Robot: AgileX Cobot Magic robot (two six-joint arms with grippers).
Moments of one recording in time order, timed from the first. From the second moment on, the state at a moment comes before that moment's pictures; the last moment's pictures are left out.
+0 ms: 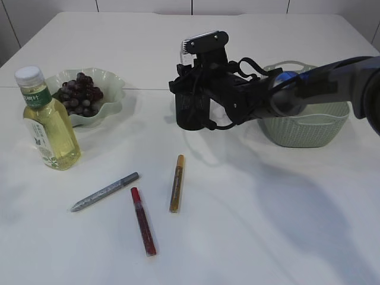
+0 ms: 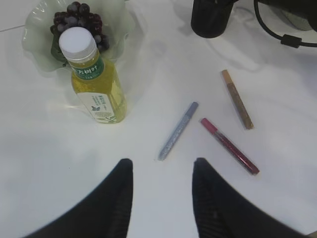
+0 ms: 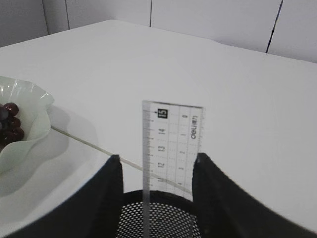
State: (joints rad) left arm -0.46 0.93 -1.05 0.12 0.98 -0.17; right arm 0.39 2.39 -1.69 0.08 -0.45 -0.18
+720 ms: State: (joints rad) left arm -0.46 0.93 -1.05 0.15 0.98 -0.17; right arm 0.39 2.12 -1.69 0.19 -0.01 -0.17
